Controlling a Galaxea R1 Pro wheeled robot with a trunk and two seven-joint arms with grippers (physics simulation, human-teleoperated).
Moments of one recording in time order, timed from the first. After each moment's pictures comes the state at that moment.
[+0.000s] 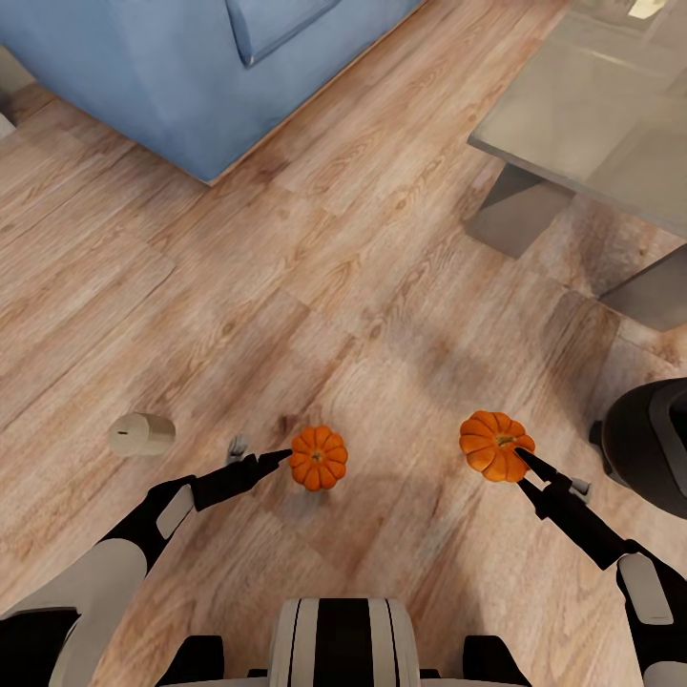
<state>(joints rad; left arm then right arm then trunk) -0.84 0.12 0.02 -0.39 0.49 0.47 -0.96 -0.48 -0.18 -0.61 -0.89 -0.73 0.77 0.86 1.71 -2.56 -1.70</state>
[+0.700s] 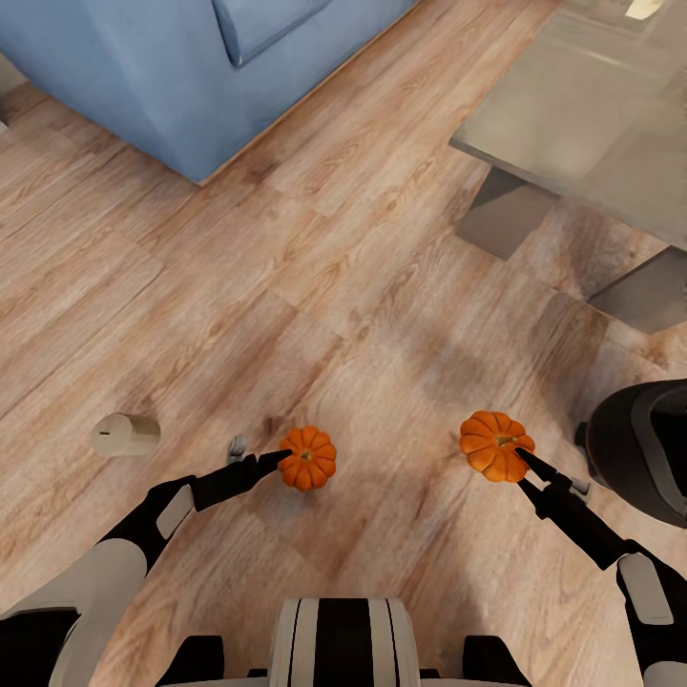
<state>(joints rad) -0.84 0.12 0.02 -0.38 0.49 0.47 -0.95 -0.48 -0.18 -0.61 -0.89 -0.73 0.77 0.86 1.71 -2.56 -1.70</state>
